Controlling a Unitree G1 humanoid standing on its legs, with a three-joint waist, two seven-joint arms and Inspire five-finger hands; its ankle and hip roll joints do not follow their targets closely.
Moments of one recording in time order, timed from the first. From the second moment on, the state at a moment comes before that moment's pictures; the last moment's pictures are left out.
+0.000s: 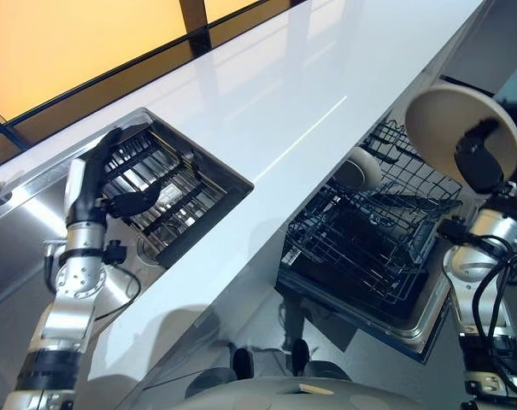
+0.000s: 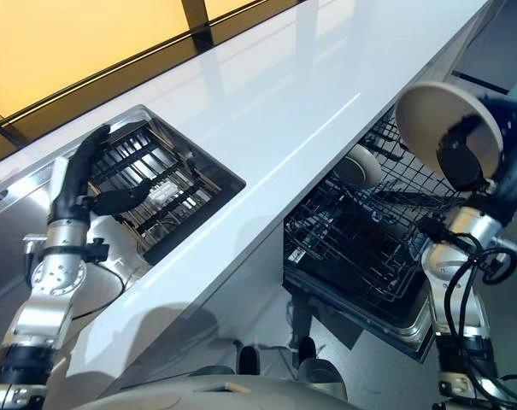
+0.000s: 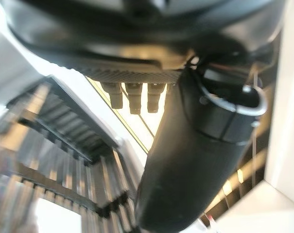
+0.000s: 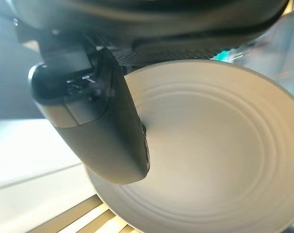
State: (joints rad) left arm 0.08 0.58 0.16 0.02 -0.05 -0.19 0.24; right arm -0.01 -0.48 -0.23 0.05 -0.01 -0.25 -0.67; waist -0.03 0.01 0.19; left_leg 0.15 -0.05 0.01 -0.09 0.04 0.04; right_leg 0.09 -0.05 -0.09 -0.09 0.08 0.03
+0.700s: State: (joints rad) left arm 0.06 0.48 0.12 0.03 -0.29 -0.35 0.18; right arm -0.15 -0.49 0.02 0.33 -0.08 -0.04 -0.56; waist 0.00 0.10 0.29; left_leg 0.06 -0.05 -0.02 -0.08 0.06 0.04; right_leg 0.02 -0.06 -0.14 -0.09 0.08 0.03
